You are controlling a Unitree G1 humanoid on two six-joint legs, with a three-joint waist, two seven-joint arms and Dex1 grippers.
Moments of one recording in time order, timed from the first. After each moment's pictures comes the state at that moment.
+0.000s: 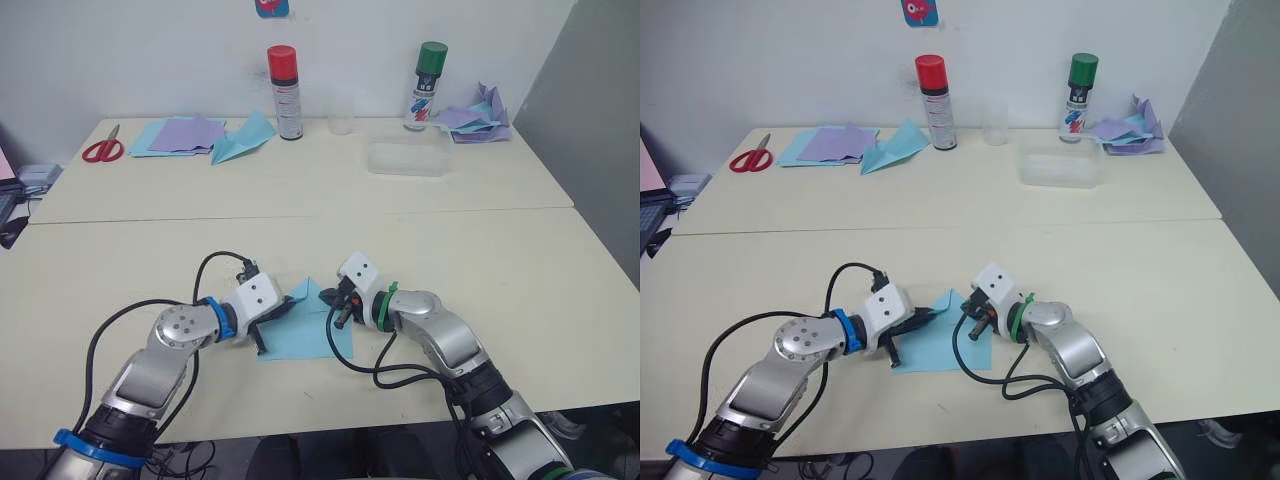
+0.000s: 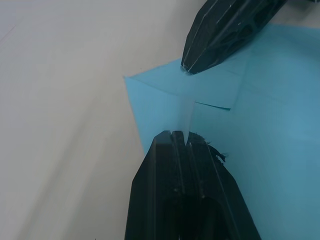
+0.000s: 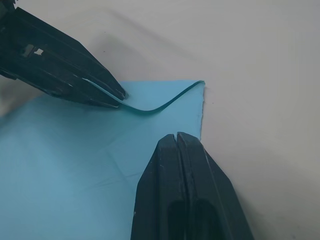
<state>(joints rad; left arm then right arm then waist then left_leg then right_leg) -0.17 0.69 -0.17 -0.16 -0.05 0.27 -0.81 -0.45 -0.15 0.38 0.03 0.10 0.62 0.63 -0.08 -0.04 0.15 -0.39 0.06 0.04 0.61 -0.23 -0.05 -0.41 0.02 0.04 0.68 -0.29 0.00</state>
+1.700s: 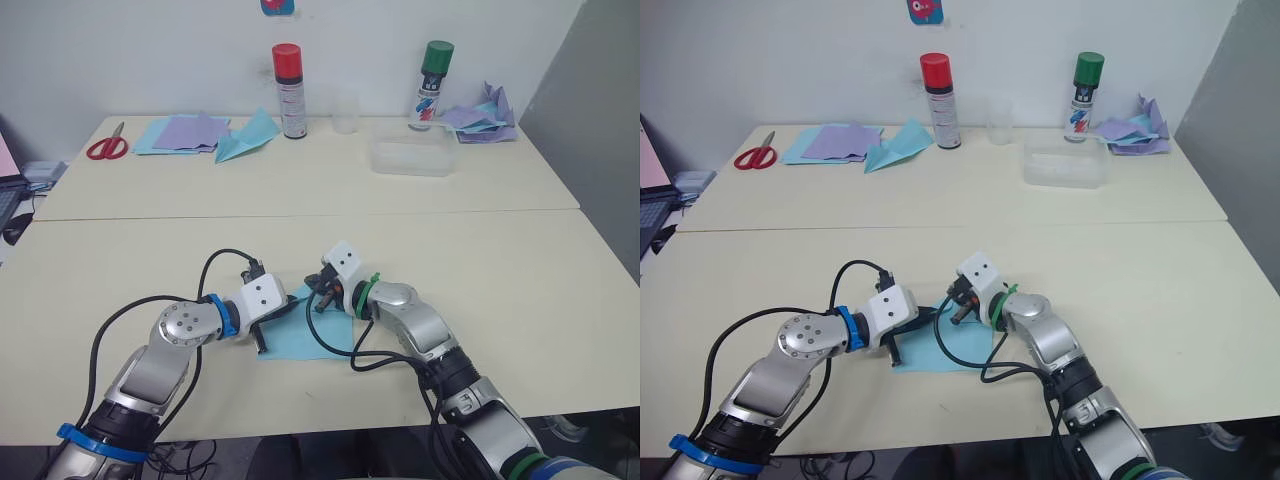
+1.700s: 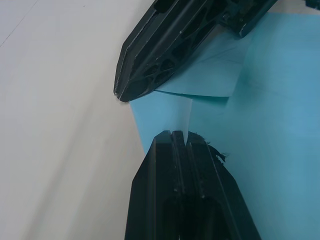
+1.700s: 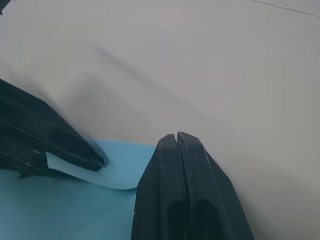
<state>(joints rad) -0.18 0.68 -0.19 -0.15 -0.02 0.23 -0.83 -0.55 0.00 0.34 0.27 0.06 0.46 0.56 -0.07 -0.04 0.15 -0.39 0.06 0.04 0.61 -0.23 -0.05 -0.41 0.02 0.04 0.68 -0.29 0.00</state>
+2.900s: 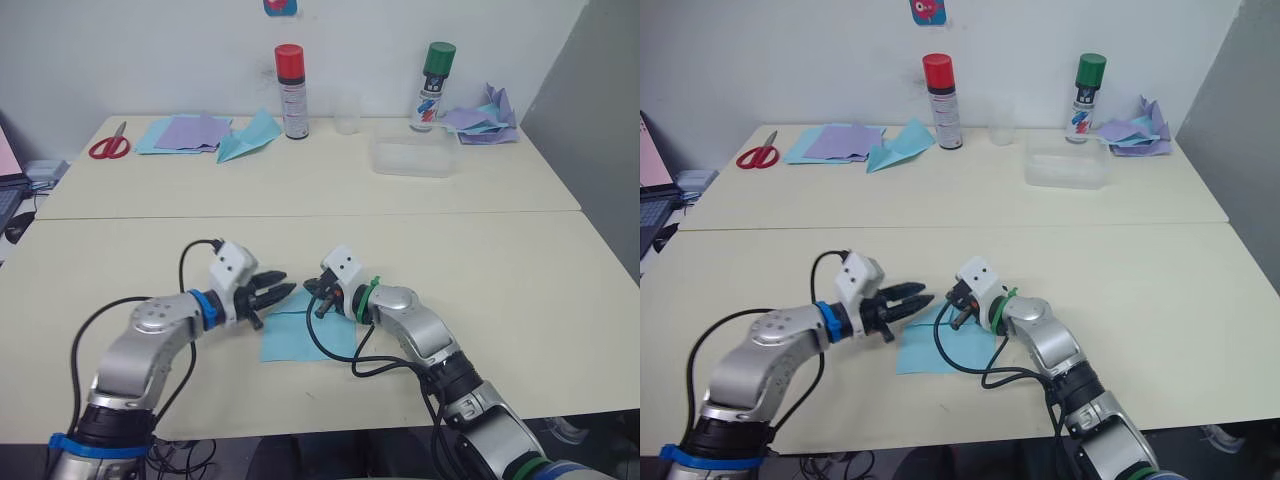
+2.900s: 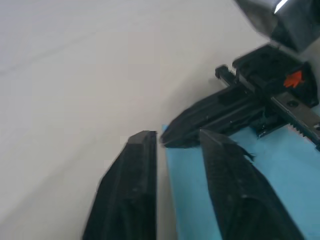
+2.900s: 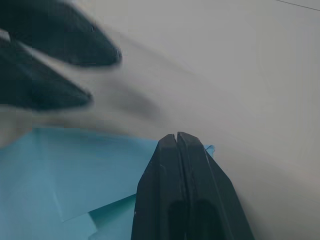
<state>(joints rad) -0.16 0.60 -0.03 -0.21 -0.32 0.53 -0.78 -0.52 -0.01 0.36 0.23 0.06 0.47 0.57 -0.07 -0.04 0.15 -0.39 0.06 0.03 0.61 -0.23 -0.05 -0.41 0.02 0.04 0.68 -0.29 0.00</state>
